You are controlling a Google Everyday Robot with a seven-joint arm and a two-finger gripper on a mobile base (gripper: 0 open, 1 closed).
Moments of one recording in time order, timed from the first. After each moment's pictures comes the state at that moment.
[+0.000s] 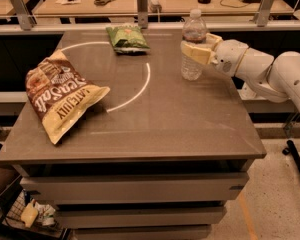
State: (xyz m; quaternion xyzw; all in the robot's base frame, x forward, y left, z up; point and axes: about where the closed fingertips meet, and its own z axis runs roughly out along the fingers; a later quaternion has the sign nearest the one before) arm 0.704 -0.138 0.912 -0.32 0.60 0.32 0.66
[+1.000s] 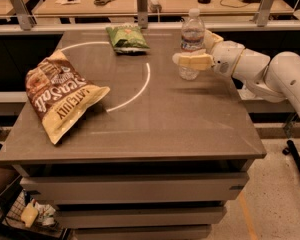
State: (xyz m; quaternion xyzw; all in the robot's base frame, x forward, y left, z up) arm 0.704 -0.132 0.913 -0.32 0.60 0.33 0.66
